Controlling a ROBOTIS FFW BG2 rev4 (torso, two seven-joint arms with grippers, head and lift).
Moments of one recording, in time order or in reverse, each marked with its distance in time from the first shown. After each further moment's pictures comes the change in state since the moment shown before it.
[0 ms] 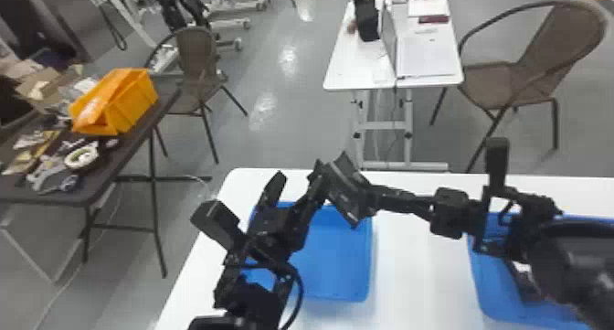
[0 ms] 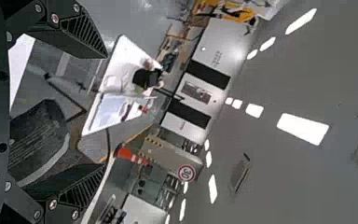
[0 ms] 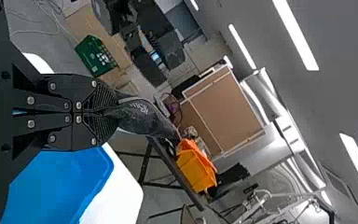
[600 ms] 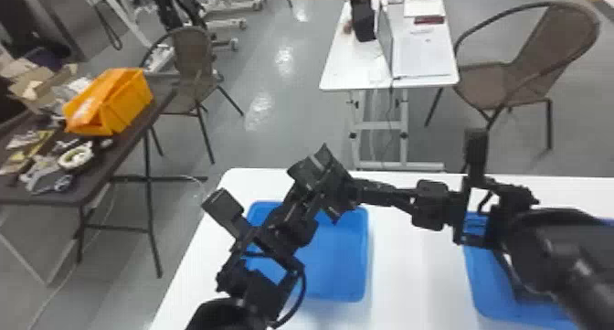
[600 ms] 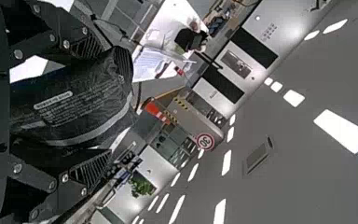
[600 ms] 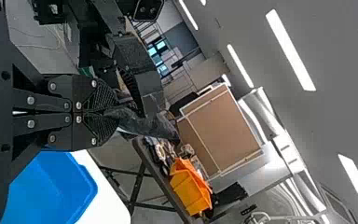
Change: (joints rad) left arm -0.062 -0.005 0.023 0.026 0.182 0.197 -0.115; right arm -0.042 0.008 0.060 0.020 -0.047 -0.015 0.003
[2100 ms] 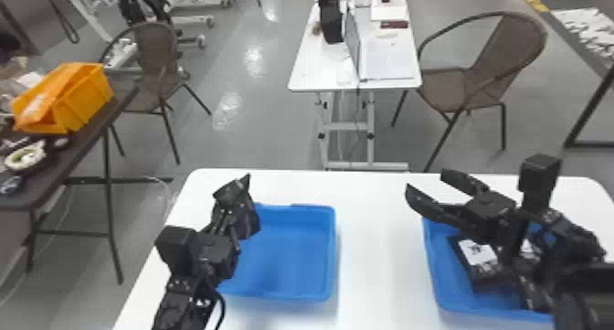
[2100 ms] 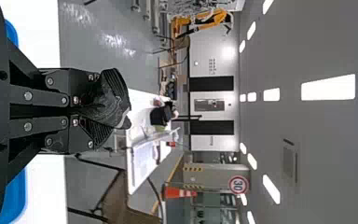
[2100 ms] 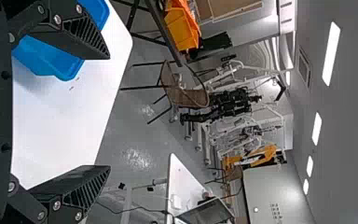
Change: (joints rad) left arm 0.068 -0.030 0.150 0.133 -0.740 -0.318 0.059; right arm 0.349 -0.017 -0.347 -0.388 0.338 -0.072 -0.427
